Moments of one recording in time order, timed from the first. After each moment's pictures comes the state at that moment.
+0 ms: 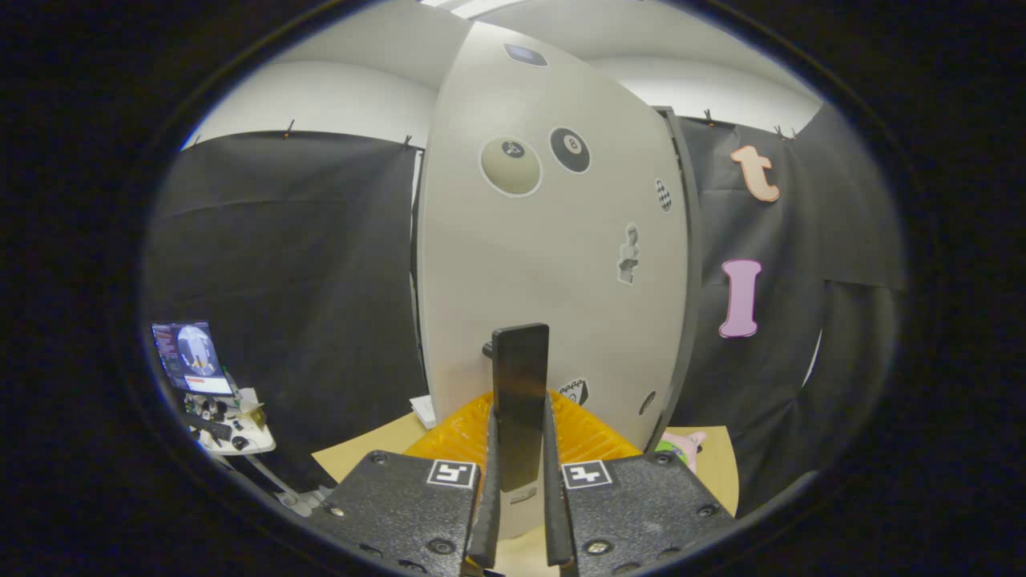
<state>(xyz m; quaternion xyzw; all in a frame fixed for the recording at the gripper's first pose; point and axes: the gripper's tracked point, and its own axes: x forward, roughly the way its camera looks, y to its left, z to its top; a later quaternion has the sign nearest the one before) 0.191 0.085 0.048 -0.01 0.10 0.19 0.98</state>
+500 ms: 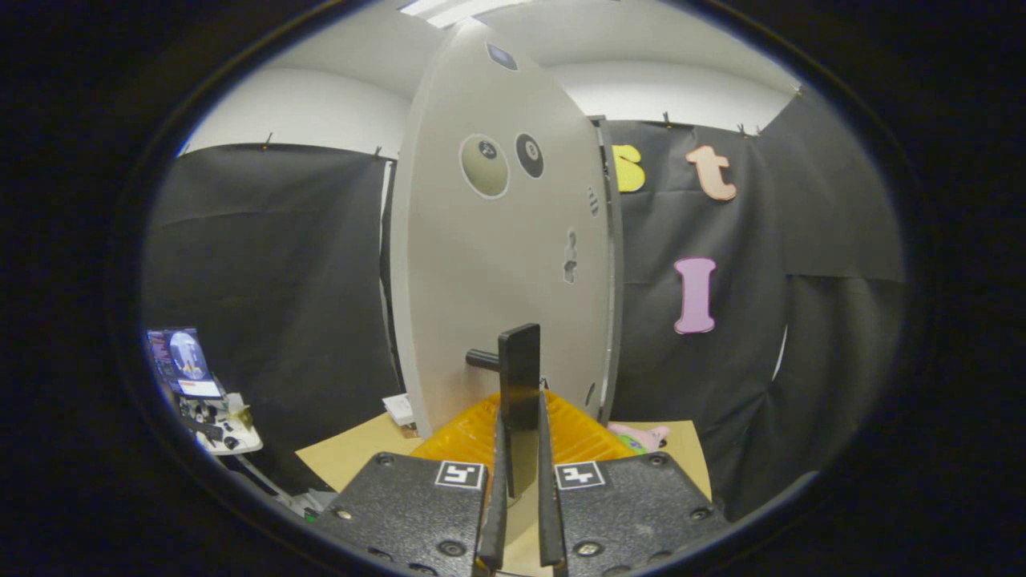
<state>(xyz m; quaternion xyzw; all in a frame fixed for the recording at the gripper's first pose) 0.185 0.036 0.051 0.00 0.09 0.13 0.99</state>
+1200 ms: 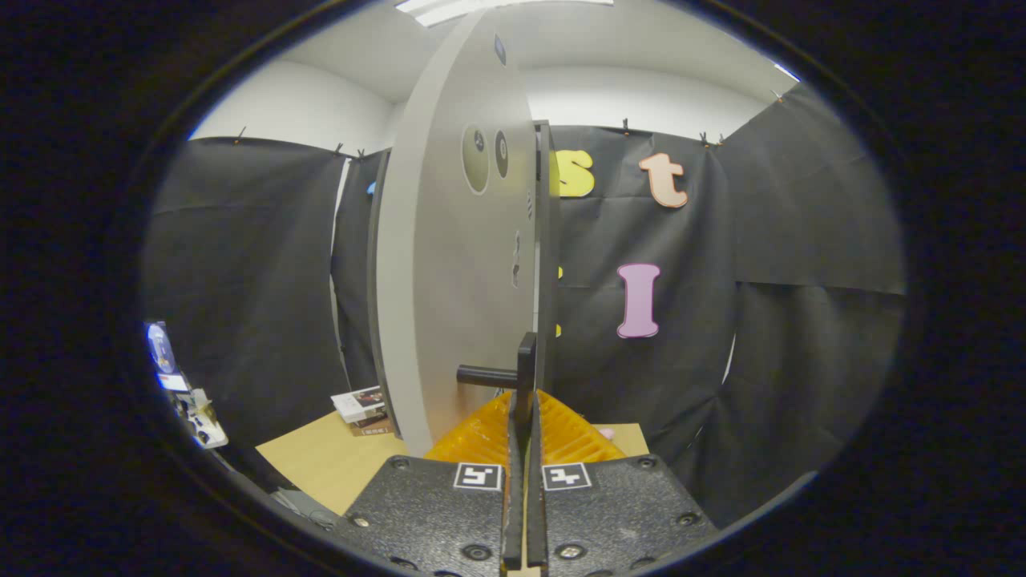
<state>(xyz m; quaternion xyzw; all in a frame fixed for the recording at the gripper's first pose) 0.190 -0.005 0.051 -0.01 0.08 0.05 1.00</state>
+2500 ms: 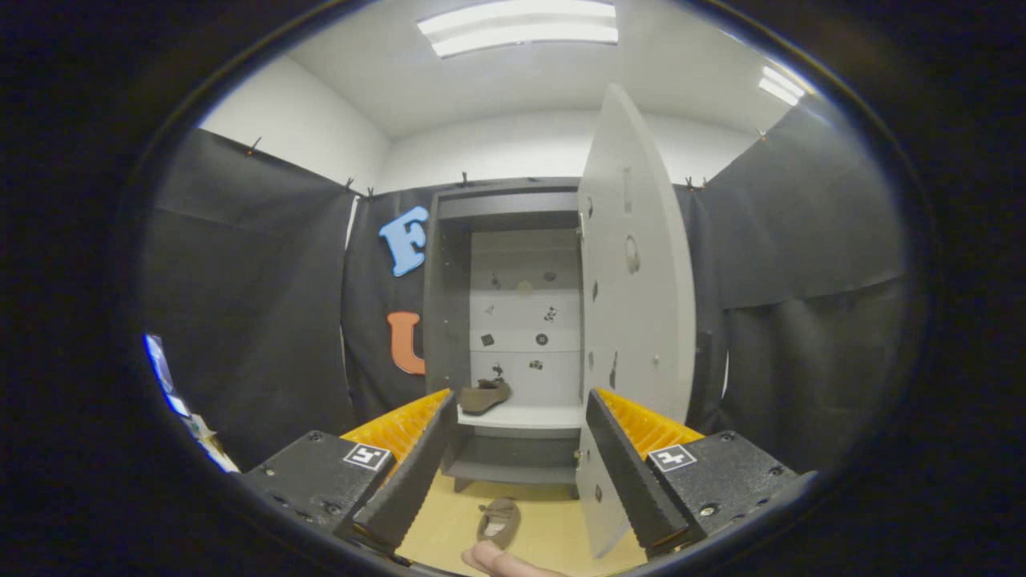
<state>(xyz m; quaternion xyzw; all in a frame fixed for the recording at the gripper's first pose) 0.145 0.172 0.036 0.00 -0.02 0.01 1.00</state>
